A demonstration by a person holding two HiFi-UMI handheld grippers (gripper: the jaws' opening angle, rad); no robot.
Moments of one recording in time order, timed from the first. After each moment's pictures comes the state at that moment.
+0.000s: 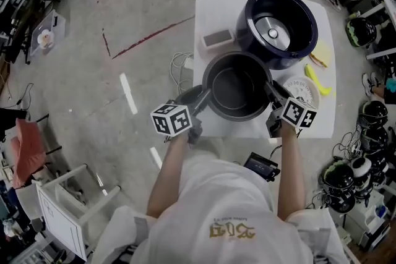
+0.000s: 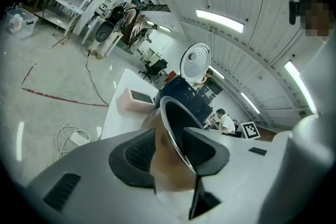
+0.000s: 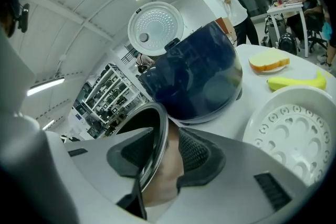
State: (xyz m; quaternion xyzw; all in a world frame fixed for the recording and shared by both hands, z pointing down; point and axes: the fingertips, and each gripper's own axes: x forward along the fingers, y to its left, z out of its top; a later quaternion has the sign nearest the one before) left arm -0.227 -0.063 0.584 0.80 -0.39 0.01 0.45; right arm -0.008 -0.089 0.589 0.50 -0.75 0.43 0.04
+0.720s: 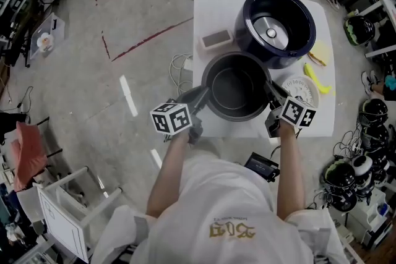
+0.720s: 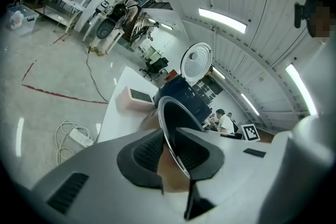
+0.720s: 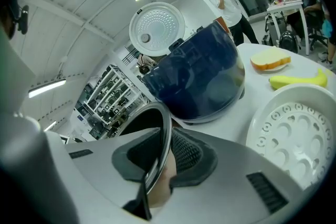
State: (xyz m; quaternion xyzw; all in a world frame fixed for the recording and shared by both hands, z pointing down) left arm -0.222 -0.064 0.582 0.80 -0.38 0.02 0.46; right arm -0.011 -0.087 0.586 0.49 -0.75 0.44 0.04
